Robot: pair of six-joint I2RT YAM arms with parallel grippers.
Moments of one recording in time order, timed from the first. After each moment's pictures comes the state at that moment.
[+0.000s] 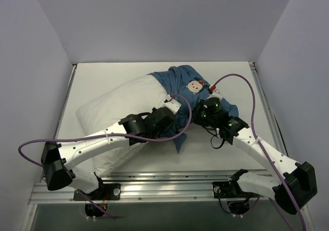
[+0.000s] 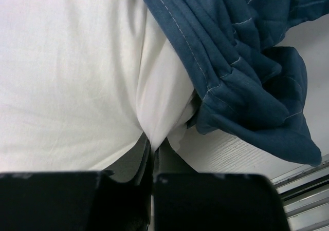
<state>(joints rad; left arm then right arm) -1.11 1.44 1.31 -0.77 -0.56 -0.21 0.57 1.11 0.80 -0.29 0.10 0.77</state>
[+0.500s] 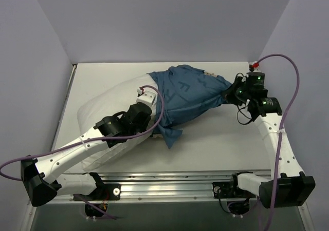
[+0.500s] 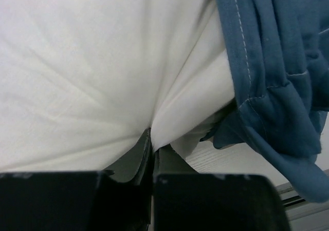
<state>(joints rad) -0.94 1.21 1.15 -0.71 -0.51 -0.35 0.08 1.15 1.17 -0.62 -0.10 0.63</state>
